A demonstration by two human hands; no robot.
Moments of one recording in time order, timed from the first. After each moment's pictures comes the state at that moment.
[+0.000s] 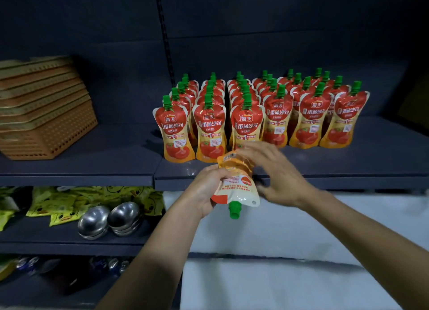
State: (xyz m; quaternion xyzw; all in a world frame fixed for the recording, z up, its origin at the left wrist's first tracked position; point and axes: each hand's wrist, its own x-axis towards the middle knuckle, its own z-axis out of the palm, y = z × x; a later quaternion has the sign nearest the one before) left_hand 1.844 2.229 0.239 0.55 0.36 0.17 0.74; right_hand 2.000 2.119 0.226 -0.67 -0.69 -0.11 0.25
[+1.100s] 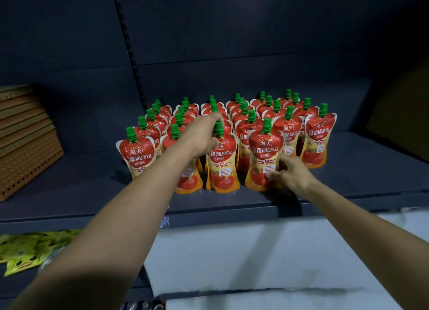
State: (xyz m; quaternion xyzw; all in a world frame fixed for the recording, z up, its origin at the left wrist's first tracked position) left_hand 1.959 2.287 0.344 0.94 0.23 0.20 0.15; right_hand 2.110 2.110 0.241 -0.75 -0.37 0.17 0.52
